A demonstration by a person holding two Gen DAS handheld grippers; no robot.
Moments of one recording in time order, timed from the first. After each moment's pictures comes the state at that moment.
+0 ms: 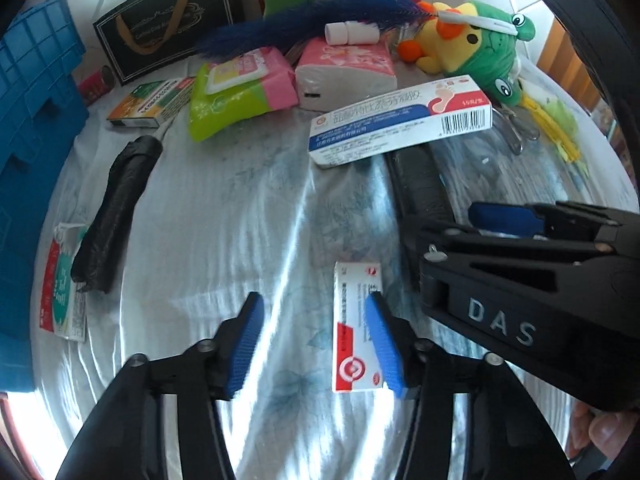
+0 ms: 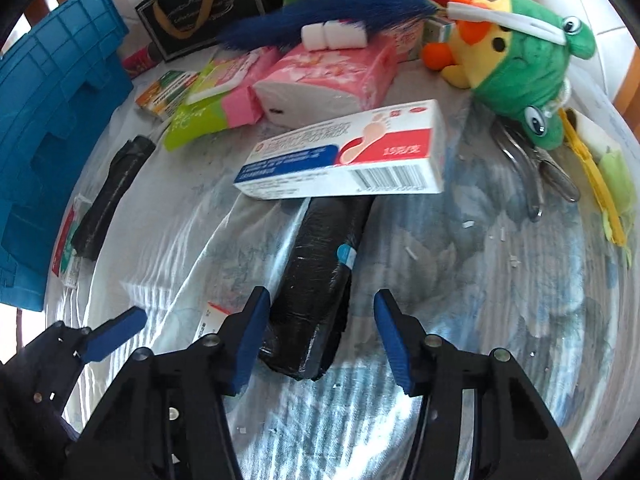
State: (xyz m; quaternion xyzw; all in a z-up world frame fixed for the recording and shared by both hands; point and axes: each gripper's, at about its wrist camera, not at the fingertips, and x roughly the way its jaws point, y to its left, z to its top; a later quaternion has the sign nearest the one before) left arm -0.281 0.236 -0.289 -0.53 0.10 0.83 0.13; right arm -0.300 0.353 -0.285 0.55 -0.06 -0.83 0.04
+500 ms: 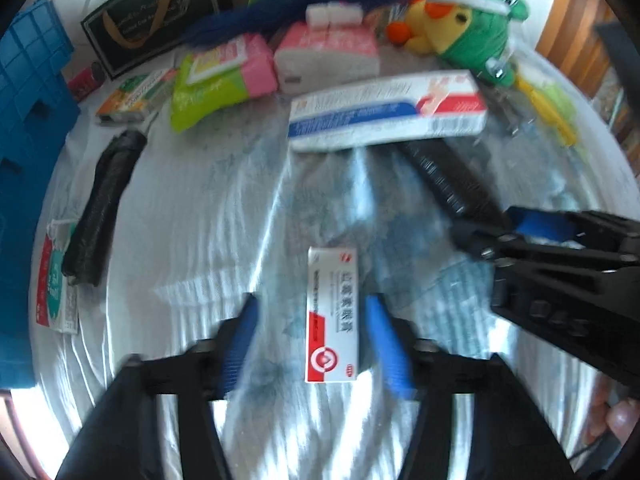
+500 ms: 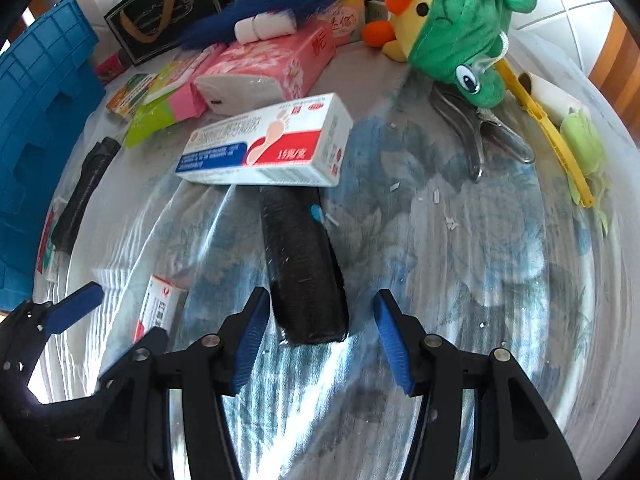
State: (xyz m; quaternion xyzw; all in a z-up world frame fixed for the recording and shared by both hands) left arm -0.279 0.252 -0.298 -0.56 0.11 0.81 0.12; right arm -0.283 0.396 -0.287 0.57 -0.07 -0.82 0.01
